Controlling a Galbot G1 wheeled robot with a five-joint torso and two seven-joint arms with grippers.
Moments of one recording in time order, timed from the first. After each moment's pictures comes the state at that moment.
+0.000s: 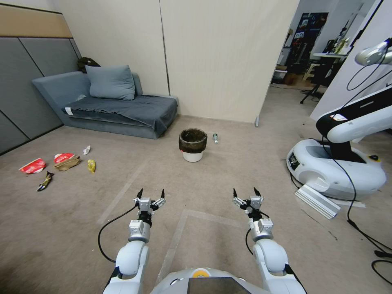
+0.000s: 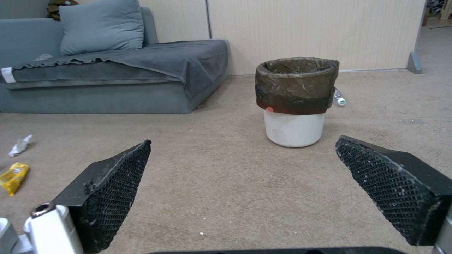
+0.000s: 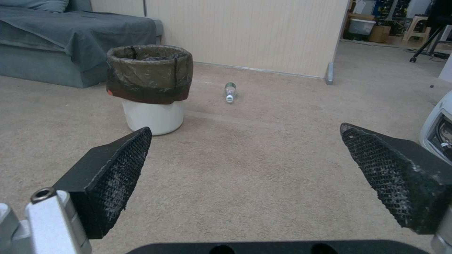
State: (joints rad) left arm 1.57 -1.50 -0.54 -2.04 0.01 0.03 -0.02; right arm -1.57 1.51 0.54 2.04 -0.02 0.00 0.00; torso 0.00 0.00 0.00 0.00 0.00
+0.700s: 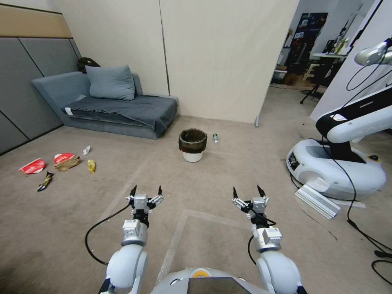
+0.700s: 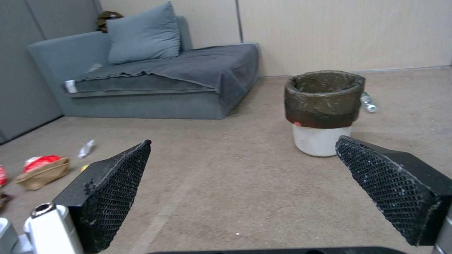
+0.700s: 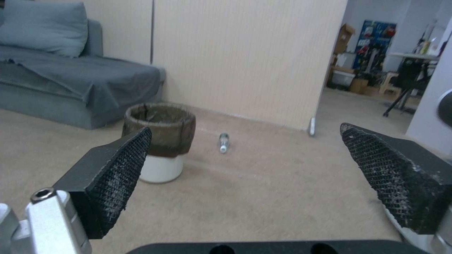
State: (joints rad) left arm 1.73 -1.51 -0.45 -2.49 0.13 0.36 -0.20; right arm -1.87 1.59 0.45 2.49 -0.23 -0.04 0.03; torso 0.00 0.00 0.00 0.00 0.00
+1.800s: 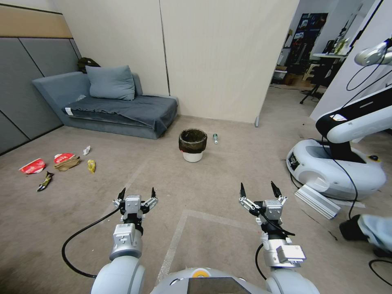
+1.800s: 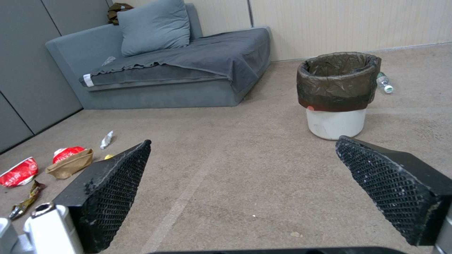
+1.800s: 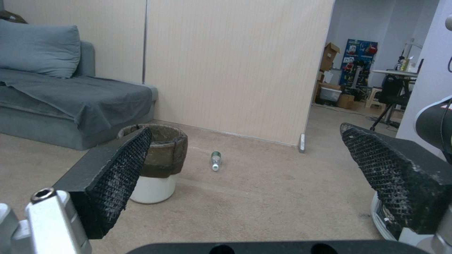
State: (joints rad) left arm 1.76 -1.51 -0.42 -2.50 0.19 0.41 -0.22; right arm -1.91 1.61 0.43 2.50 -0.25 0.06 0.06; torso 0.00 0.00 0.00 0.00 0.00
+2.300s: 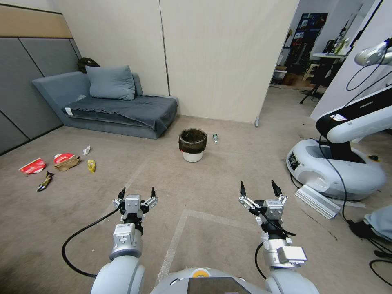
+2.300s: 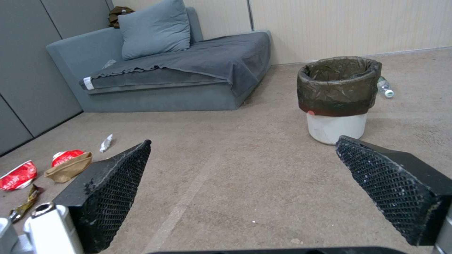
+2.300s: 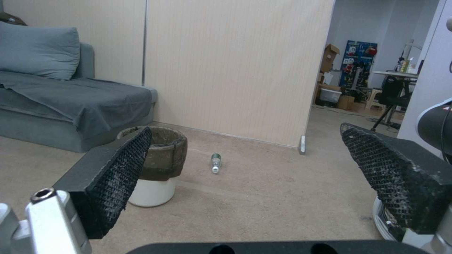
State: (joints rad) left arm 1.75 -1.50 -0.41 -2.50 0.19 0.40 -0.24; right arm -1.91 1.61 0.43 2.50 -0.25 0.06 0.06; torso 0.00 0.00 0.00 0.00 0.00
